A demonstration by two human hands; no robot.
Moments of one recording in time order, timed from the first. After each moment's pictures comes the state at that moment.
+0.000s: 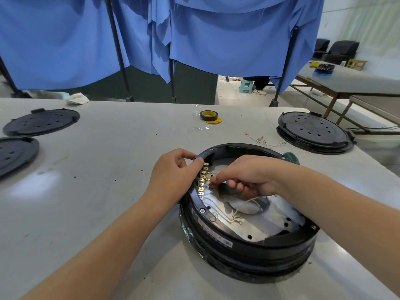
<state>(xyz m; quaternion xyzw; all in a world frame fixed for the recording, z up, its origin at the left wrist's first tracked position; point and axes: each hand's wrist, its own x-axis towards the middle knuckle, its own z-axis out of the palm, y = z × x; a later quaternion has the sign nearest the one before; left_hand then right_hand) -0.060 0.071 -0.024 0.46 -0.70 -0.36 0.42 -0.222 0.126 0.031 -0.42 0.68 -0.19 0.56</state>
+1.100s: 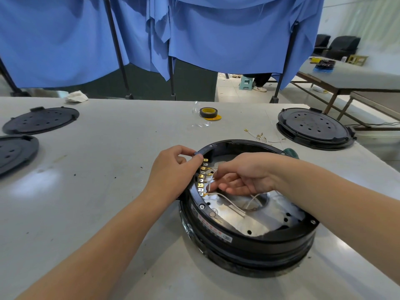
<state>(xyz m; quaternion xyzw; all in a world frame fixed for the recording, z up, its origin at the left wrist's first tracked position) -0.060 0.078 -0.017 0.47 -0.68 -0.39 0.41 -0.228 0.121 0.024 -0.34 0.64 -0.24 0.65</state>
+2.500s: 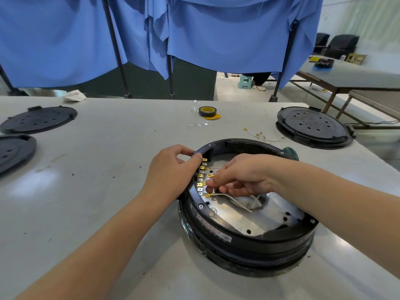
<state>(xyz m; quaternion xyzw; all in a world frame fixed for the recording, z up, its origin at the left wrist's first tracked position) -0.059 0.080 -0.012 0.50 -0.70 -0.34 0.38 -0.219 0.129 0.029 -0.39 0.66 -0.22 0.61</state>
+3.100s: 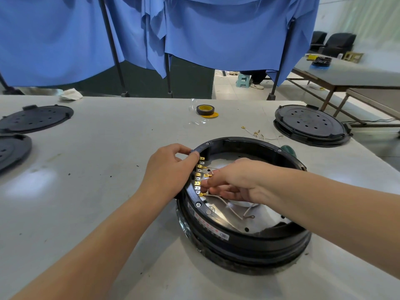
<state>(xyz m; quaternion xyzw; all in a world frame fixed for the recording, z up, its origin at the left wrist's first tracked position) -0.060 0.079 -0.014 0.51 -0.70 -0.33 0.37 -0.196 0.142 0.021 -0.33 0.69 -0.31 0.57</state>
